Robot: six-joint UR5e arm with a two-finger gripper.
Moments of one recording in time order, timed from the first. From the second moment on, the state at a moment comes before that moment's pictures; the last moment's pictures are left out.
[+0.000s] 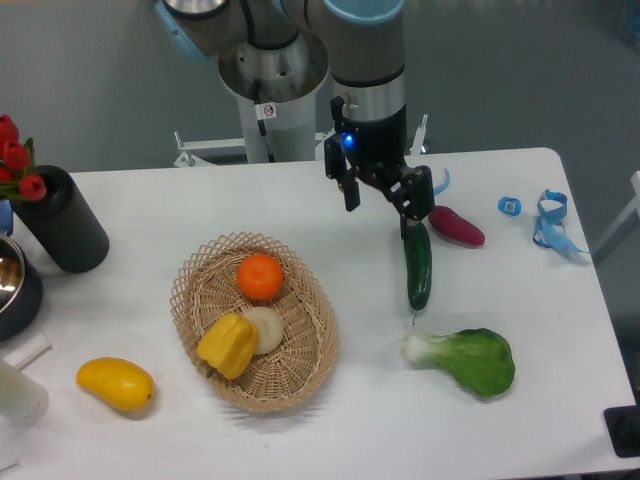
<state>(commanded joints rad) 2.53 -1.61 -1.74 -0.98 1.51 1.20</state>
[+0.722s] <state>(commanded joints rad) 2.36 -1.82 -1.66 -0.85 1.49 0.76</state>
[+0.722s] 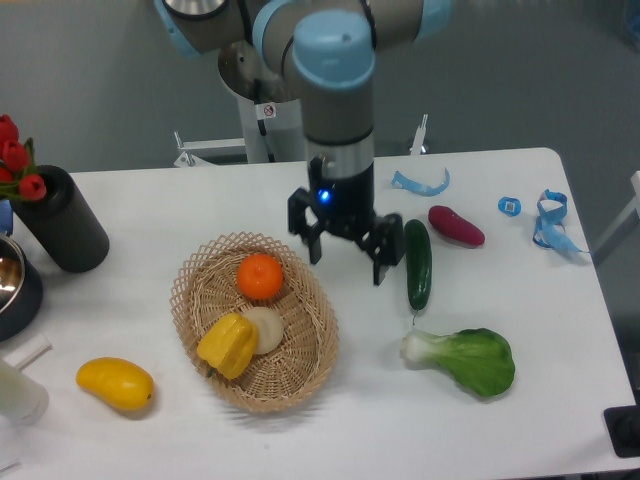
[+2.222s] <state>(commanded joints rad) 2.16 -1.93 -1.73 -0.80 1.62 0.87</state>
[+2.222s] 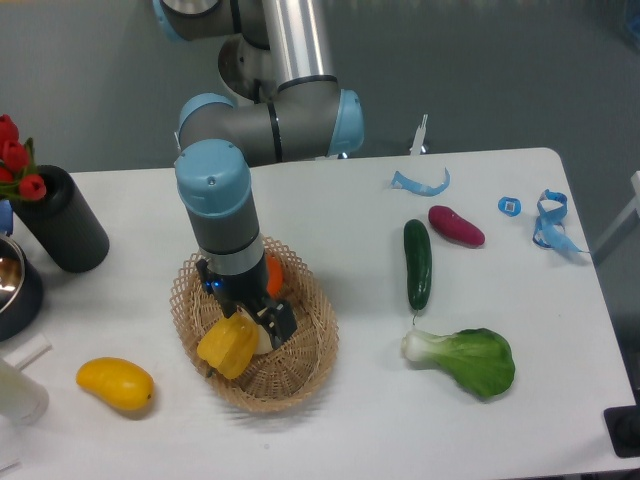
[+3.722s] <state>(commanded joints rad) 2.10 -1.98 -1.78 -0.78 1.65 0.72</state>
